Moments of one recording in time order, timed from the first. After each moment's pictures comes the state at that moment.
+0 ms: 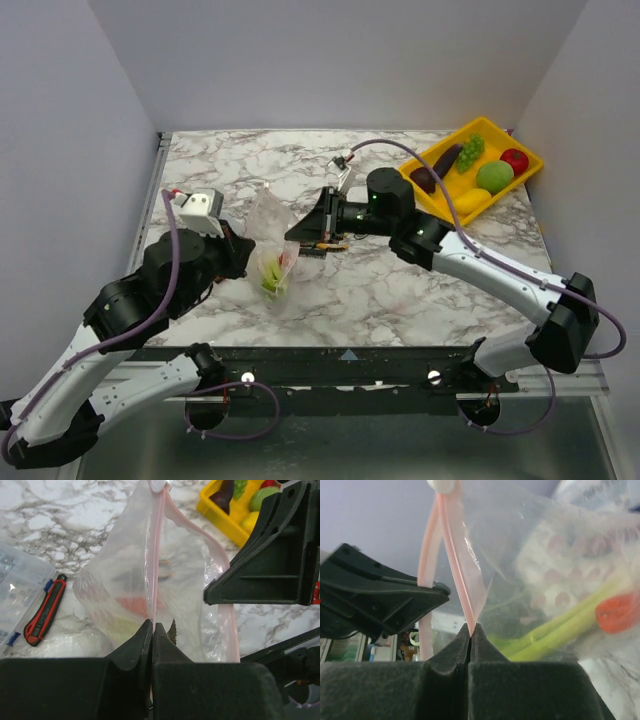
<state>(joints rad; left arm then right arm) -0.87 0.69 1.23 -0.86 -0.39 -0.51 0.86 1.40 1.26 0.00 -0.48 0.94</state>
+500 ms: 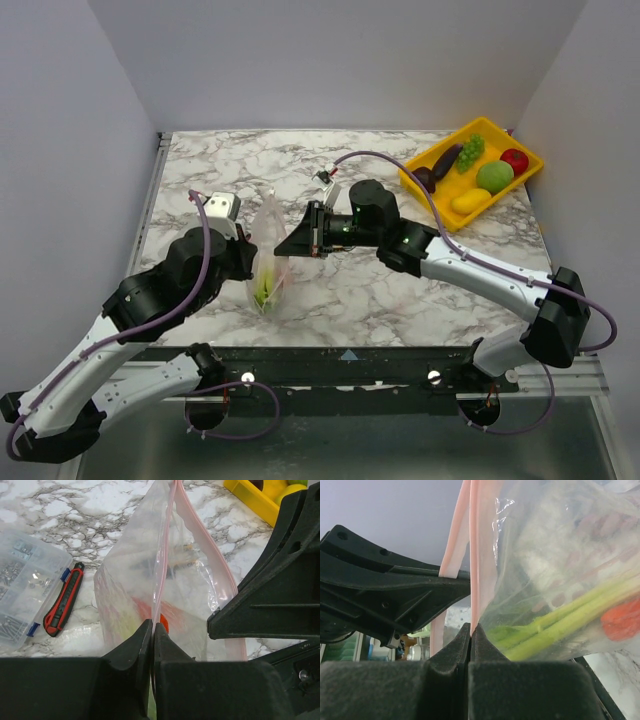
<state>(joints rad) -0.87 0.74 1.14 -0.88 -0.42 -0.48 0.94 1.47 1.21 0.04 -0.45 0.95</state>
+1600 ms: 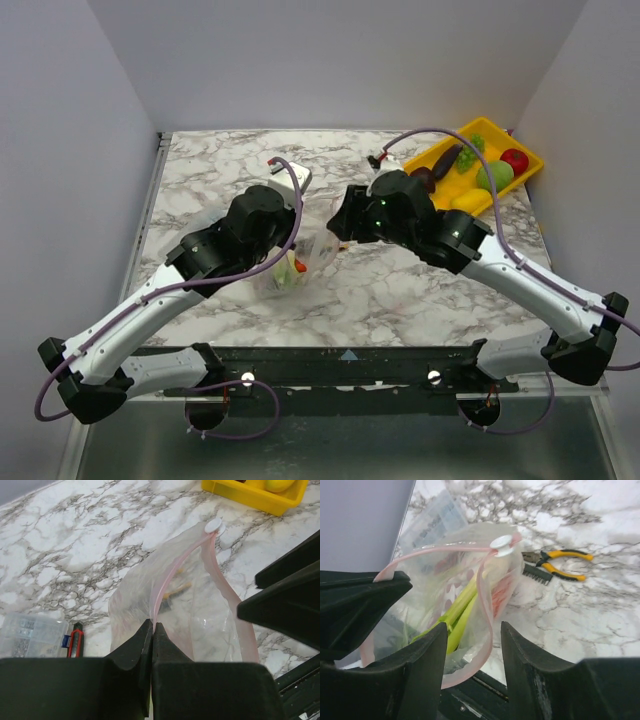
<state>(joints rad) -0.87 1.07 1.27 -0.65 -0.35 -0.16 0.95 1.33 1.41 -0.60 0.19 0.68</state>
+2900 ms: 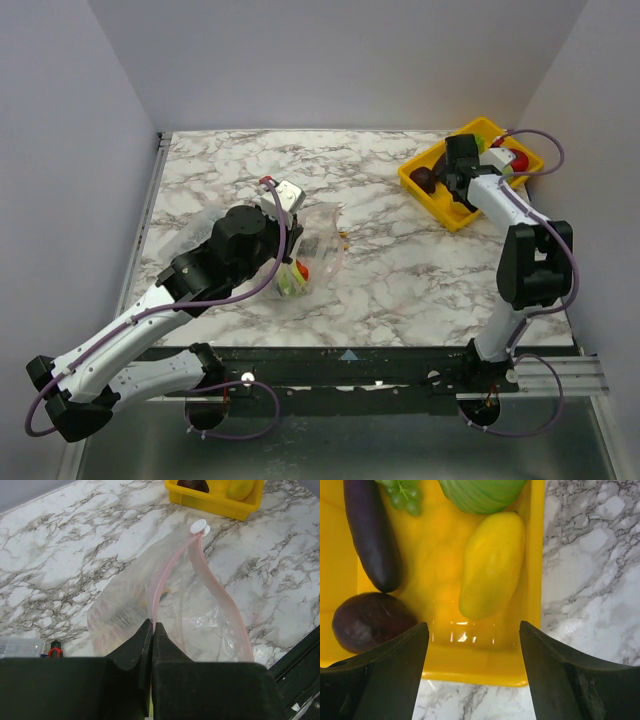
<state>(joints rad) -0.87 0.93 1.07 -0.46 -0.21 -0.12 0.11 1.77 1.36 -0.51 0.63 0.84</state>
